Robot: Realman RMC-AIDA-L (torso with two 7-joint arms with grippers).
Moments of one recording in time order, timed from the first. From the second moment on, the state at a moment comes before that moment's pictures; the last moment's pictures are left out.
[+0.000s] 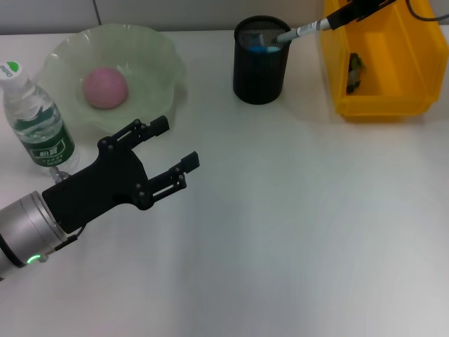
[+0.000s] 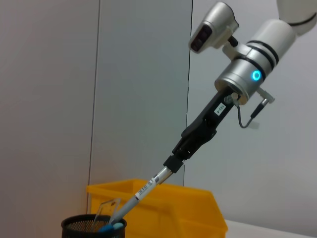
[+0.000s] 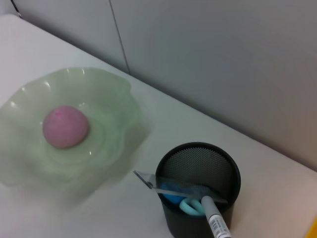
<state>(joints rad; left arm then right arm) -0.40 -2.07 0.98 0.19 1.32 1.56 -0.66 1.02 1.98 -0.80 -0.97 -2.65 -1.48 2.36</state>
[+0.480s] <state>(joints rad) -0.40 -2.07 0.99 0.19 1.32 1.55 -0.65 1.09 1.98 -0.84 -0.94 -2.73 -1.48 2.43</state>
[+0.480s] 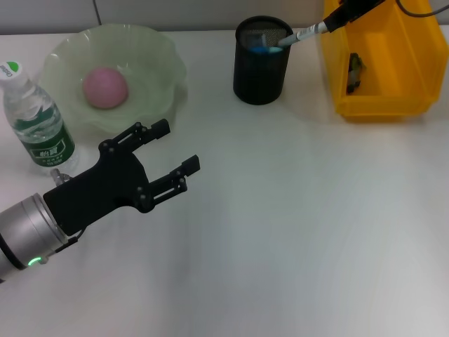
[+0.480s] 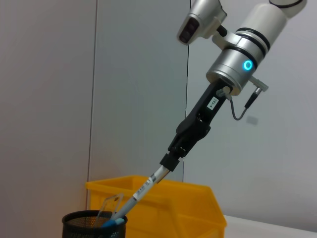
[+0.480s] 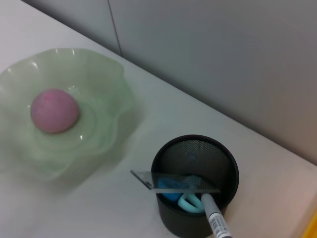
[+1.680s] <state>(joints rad) -0.39 -2.07 1.00 0.19 1.32 1.56 -0.65 1.24 2.00 -0.87 -0.73 -2.84 -1.33 2.46</state>
